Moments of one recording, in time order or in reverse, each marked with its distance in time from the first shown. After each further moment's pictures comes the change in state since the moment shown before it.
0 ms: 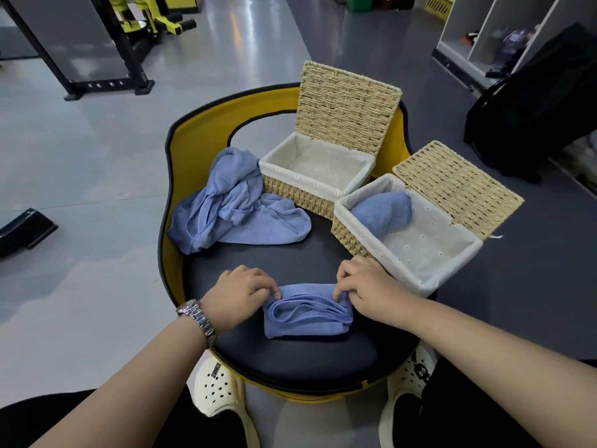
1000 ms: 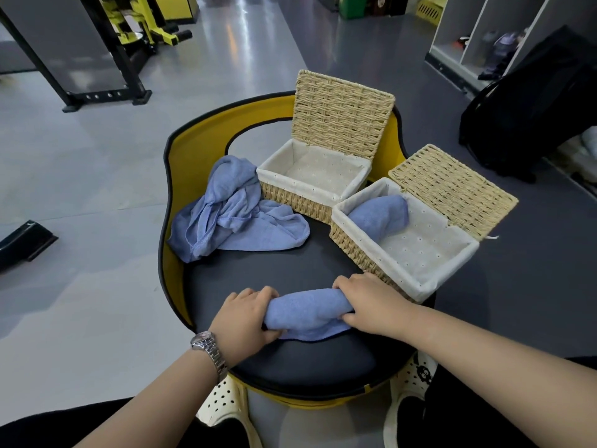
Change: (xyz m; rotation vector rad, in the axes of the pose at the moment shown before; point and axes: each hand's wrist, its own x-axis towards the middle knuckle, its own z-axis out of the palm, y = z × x) left_hand -0.021 0.015 0.030 0.136 0.214 0.018; right_hand -0.006 -0.014 0.000 -0.220 -0.155 0.138
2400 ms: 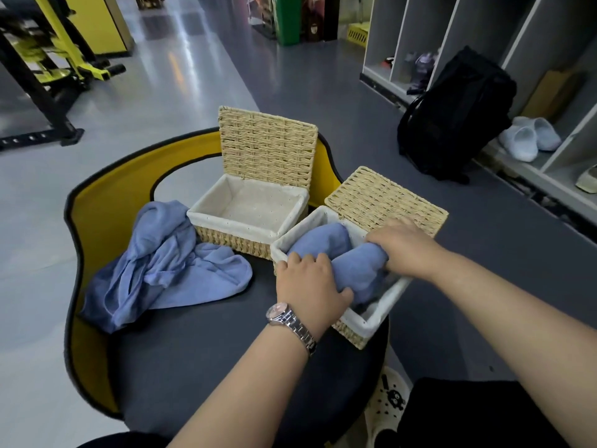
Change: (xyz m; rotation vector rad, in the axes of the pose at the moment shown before) left_hand 0.146 0.180 -0.039 0.105 0.155 -0.010; right_hand -0.011 0.168 -0.093 -0.086 0.121 0.342
